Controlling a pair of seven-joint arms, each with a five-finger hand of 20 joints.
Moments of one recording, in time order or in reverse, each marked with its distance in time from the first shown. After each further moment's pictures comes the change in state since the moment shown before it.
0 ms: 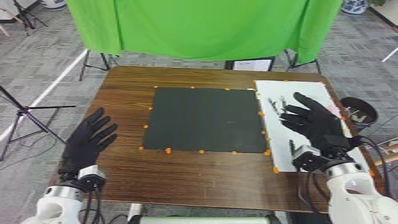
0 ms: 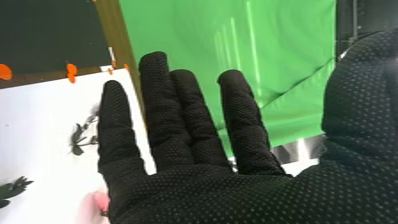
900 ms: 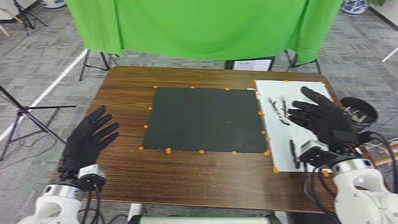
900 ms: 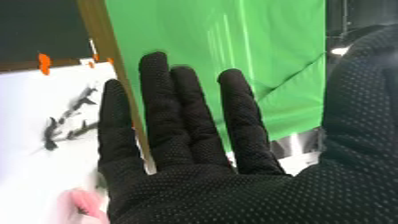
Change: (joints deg) left arm 0.5 0.7 -0.3 -1.1 0.1 -0.7 -0.3; right arm 0.5 -0.2 2.6 -0.8 -0.1 -0.4 0.9
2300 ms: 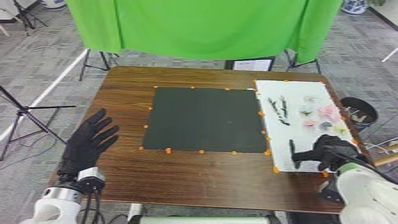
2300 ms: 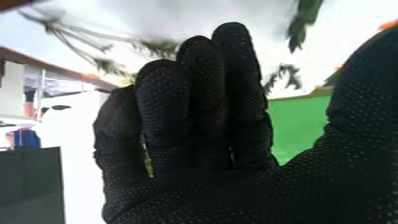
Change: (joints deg) left arm 1.3 -0.1 -0.5 -0.5 0.0 0.1 -0.7; right arm -3.0 16.0 -6.5 -8.4 -70.5 -25.4 41.7
